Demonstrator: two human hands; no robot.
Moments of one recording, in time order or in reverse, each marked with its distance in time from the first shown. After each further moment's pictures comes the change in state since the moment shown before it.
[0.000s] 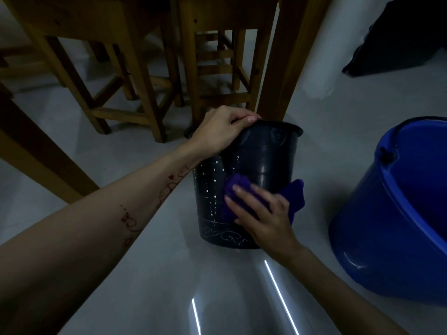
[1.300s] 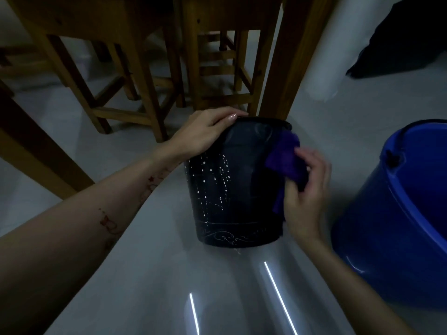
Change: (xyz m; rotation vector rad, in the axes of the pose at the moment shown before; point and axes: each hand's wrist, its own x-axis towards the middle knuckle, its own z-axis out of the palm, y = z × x) left_hand -0.011 -0.027 -0.024 0.137 -0.006 0.038; right_hand 0.053 0.025 -0.037 0.487 0.256 0.725
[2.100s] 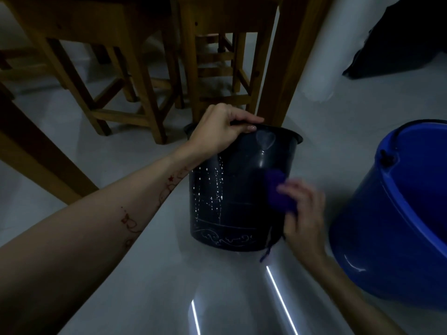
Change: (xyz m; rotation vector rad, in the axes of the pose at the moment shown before) left_hand 0.012 0.033 0.018 -0.092 0.138 0.106; right_hand -0.037 0.024 -0.019 -0.222 -0.142 -0.277
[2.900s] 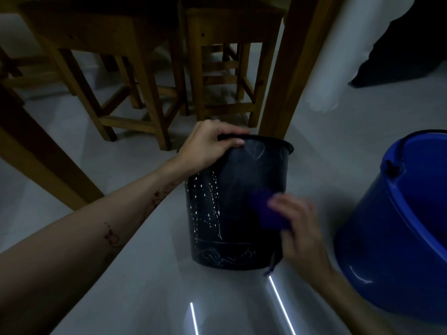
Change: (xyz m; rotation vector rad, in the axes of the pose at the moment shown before) left_hand -0.021 -0.022 -0.014 0.026 0.040 -0.046; right_hand 0.002 -0.015 -0.009 0.058 -0.141 -0.146
